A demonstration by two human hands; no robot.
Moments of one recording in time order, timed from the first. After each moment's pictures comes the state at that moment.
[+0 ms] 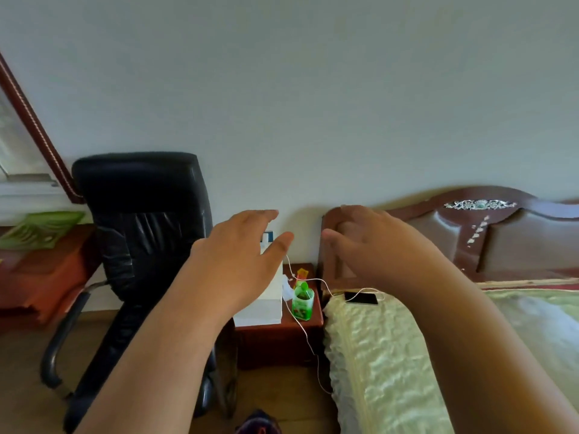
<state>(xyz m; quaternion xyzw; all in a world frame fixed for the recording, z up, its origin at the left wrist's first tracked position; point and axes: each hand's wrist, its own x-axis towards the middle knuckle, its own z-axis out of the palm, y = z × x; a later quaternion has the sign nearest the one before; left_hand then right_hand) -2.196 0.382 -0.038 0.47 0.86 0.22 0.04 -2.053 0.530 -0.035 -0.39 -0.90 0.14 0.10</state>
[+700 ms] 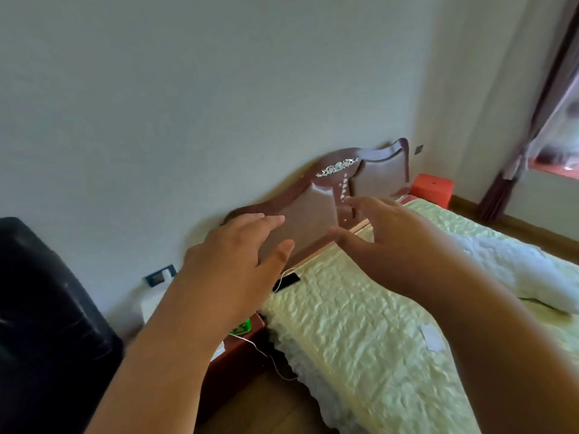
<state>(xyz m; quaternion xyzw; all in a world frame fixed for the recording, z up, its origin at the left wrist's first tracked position) -2.216 0.447 -0.034 0.71 0.68 0.19 0.08 -2.002 0.476 -0.015 -0.63 -0.75 0.11 0.19</state>
